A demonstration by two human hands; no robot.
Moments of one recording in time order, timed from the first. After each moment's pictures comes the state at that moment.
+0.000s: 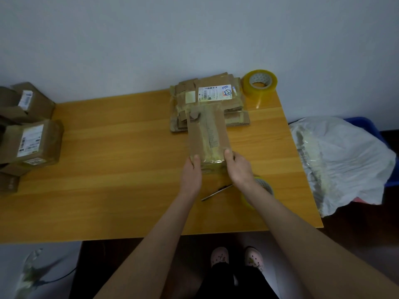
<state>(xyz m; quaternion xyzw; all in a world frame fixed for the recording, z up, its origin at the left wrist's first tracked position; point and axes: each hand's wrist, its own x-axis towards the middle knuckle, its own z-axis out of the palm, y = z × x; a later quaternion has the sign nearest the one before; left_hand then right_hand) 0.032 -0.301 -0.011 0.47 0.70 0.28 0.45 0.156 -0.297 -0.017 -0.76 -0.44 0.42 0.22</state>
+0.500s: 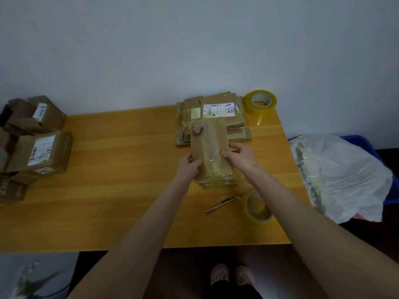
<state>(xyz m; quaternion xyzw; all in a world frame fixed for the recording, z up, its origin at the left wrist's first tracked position) 0.008 -0.259 0.024 0.40 0.66 0.28 0.57 0.167 -0.255 0.015 -0.70 -0.38 0.51 0.32</state>
